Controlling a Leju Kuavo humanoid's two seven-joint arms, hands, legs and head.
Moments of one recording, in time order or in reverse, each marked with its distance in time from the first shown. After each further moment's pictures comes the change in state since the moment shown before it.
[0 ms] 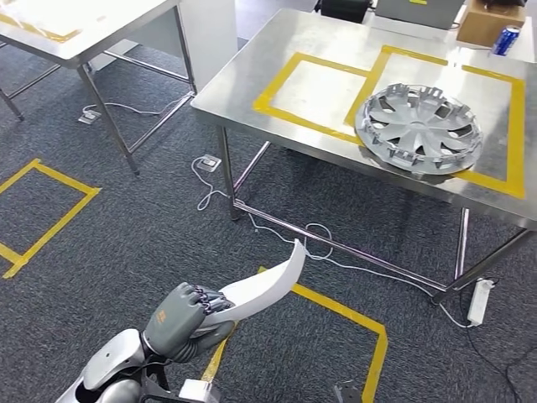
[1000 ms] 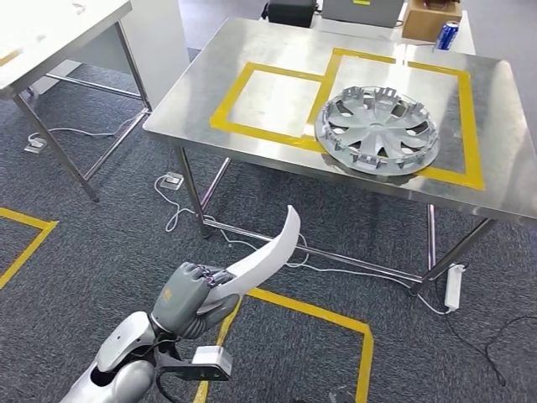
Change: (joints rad) left arm -0.070 -0.078 0.027 0.063 0.004 0.024 0.073; right arm 0.014 -0.002 0.000 0.000 0.082 -0.011 0.044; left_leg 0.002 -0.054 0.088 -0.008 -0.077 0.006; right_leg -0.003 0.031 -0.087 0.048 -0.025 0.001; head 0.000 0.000
